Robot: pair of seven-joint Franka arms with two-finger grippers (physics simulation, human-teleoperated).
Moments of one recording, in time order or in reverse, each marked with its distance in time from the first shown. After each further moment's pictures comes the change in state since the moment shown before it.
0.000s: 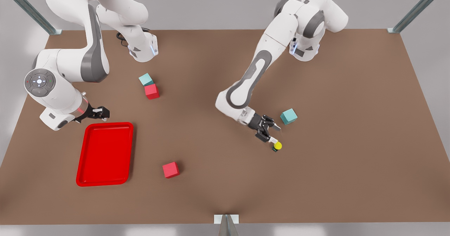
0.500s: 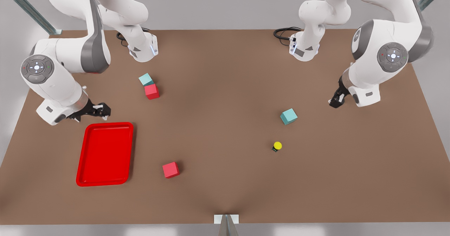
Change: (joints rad) left arm 0.709 -0.592 -0.175 -0.018 -0.997 -0.183 1.530; right arm 0.036 0.000 0.005 0.093 0.004 -0.026 0.031
